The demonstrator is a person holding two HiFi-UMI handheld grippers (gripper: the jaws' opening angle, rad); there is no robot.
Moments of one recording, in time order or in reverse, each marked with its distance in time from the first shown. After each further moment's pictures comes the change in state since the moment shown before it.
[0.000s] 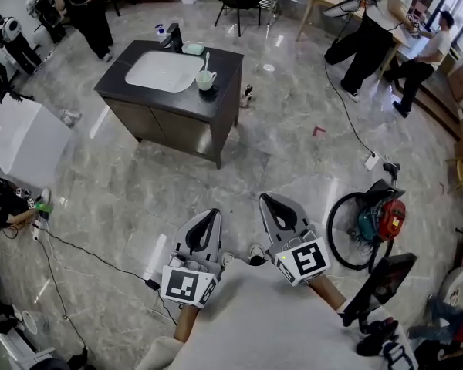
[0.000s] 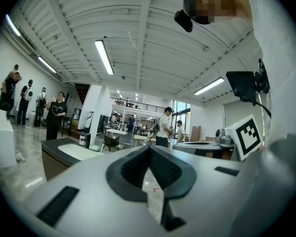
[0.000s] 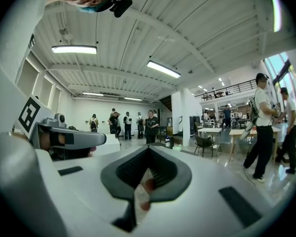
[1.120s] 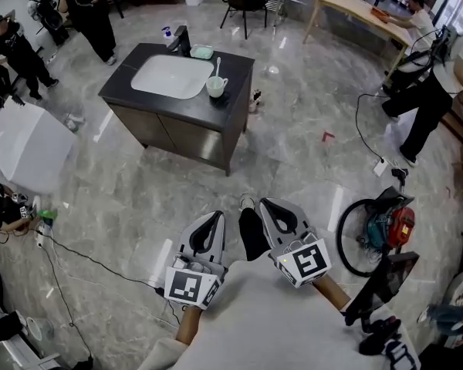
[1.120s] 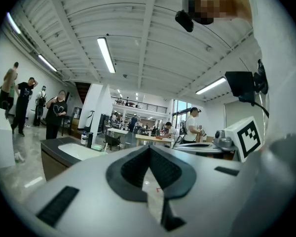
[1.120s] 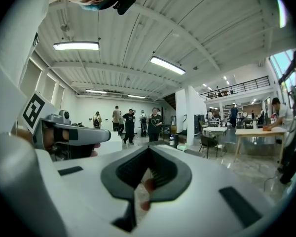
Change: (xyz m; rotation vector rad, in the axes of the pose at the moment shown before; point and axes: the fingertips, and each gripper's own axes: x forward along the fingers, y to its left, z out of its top) left arm 0.029 0.045 -0.009 -0.003 0.016 0.003; right arm 0.055 -0.003 -0.014 -0.015 0.020 0.048
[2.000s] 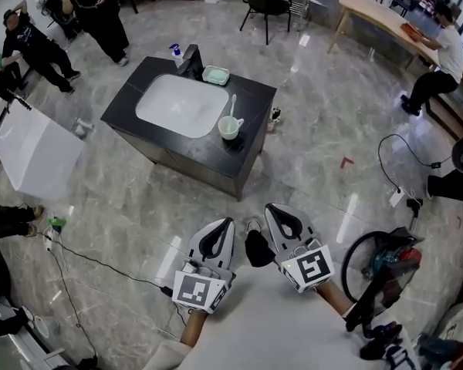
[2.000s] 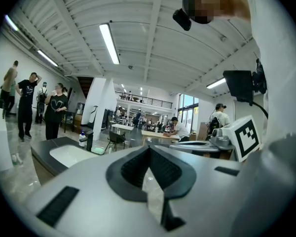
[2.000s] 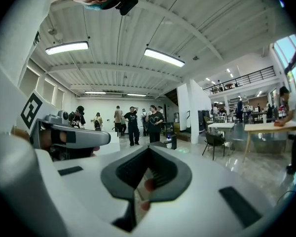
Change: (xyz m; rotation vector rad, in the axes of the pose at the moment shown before) left arm 0.164 0.098 0.019 -0.017 0.062 0.045; right arm 0.157 -0.121 0.020 0.037 0.025 0.063
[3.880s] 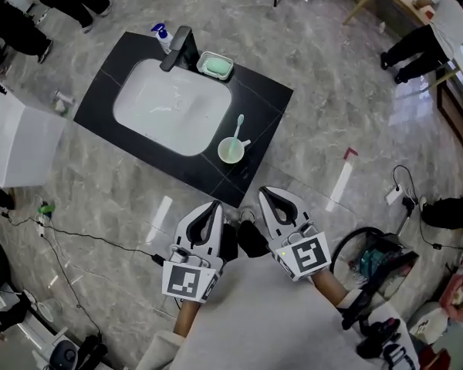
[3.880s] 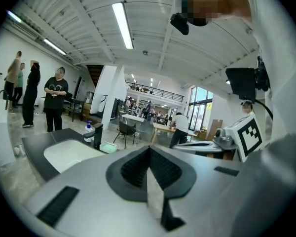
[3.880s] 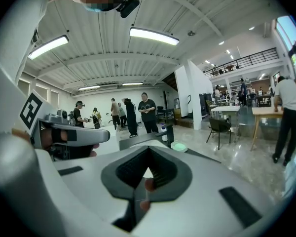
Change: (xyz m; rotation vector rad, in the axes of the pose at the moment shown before) left arm 0.145 0.127 0.002 -0.079 0.114 0.091; right arm 0.160 -0.105 -0.009 0.091 0.142 0.048
